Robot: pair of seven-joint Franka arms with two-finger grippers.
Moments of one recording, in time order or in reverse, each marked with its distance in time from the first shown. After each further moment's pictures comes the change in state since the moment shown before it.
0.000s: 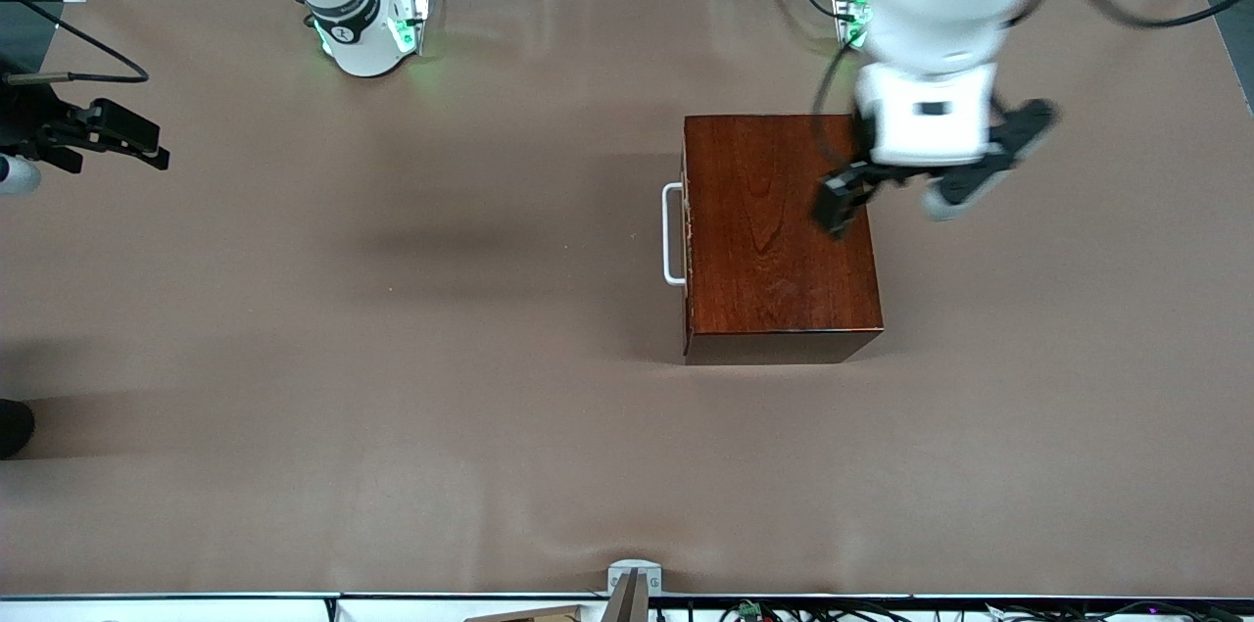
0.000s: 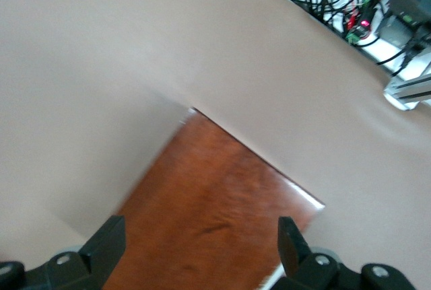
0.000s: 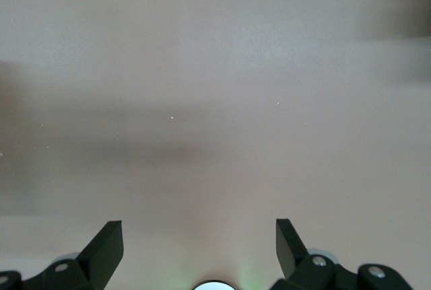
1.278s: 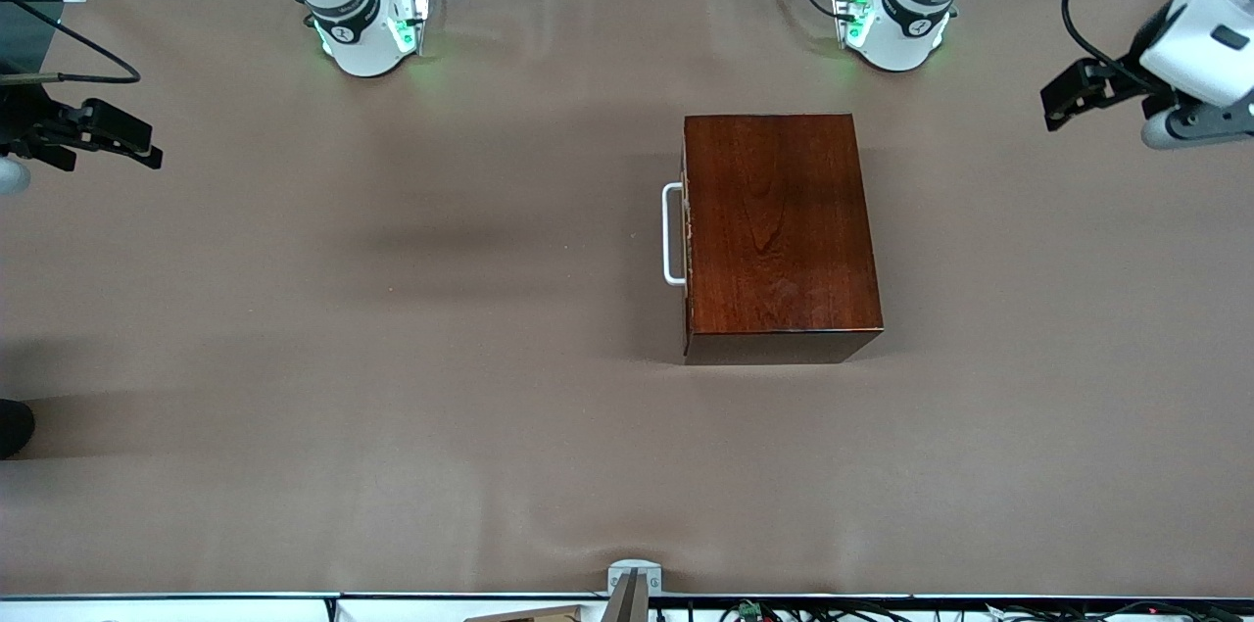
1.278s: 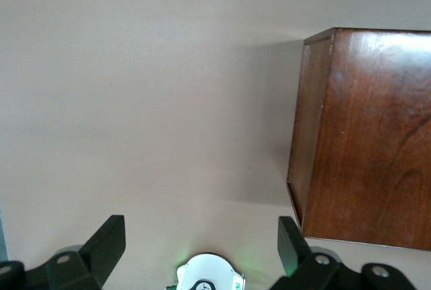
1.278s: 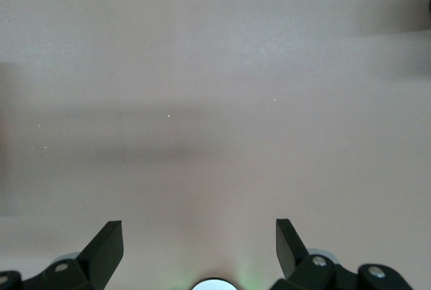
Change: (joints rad) left arm 0.765 -0.310 -0.475 -0.324 -0.034 -0.155 0.841; right arm -0.013 0.000 -0.003 0.000 0.000 -0.007 0.000
